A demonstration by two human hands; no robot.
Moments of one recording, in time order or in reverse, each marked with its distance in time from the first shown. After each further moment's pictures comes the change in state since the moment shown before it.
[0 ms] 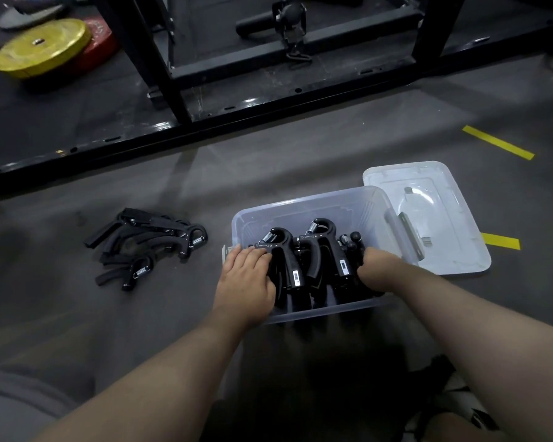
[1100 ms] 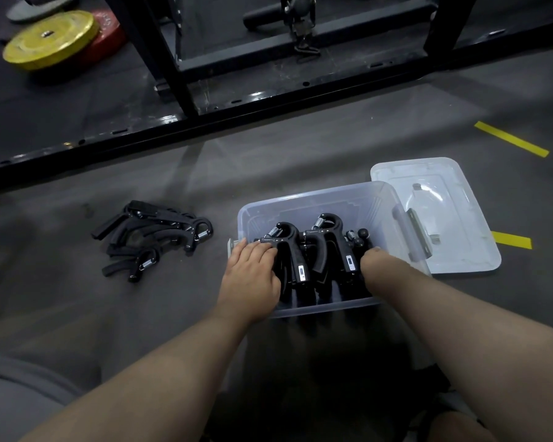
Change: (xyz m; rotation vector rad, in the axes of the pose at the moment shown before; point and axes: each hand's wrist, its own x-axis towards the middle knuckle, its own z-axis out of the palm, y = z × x) left_hand 0.000 0.000 0.000 0.005 -0.003 0.000; right_hand 0.008 -0.008 0.021 -0.293 -0.059 -0.013
